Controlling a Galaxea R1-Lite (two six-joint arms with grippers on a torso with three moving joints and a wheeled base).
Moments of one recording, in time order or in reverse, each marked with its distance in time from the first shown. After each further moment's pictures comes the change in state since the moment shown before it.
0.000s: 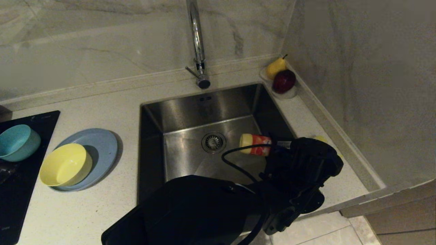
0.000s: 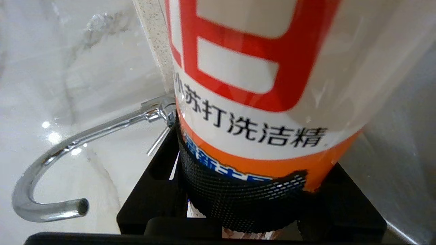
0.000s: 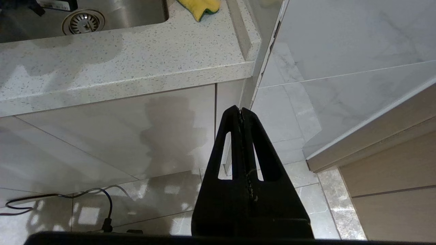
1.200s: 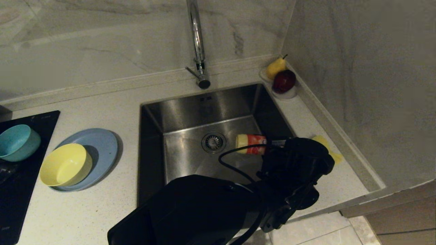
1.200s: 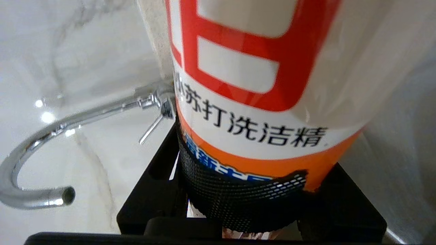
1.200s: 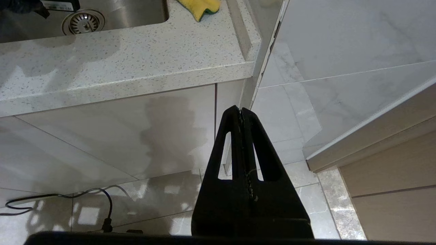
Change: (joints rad) left arm 0.021 0.022 -0.003 -0.077 0.041 0.003; right arm 0.000 0.000 0.000 0.000 0.000 0.000
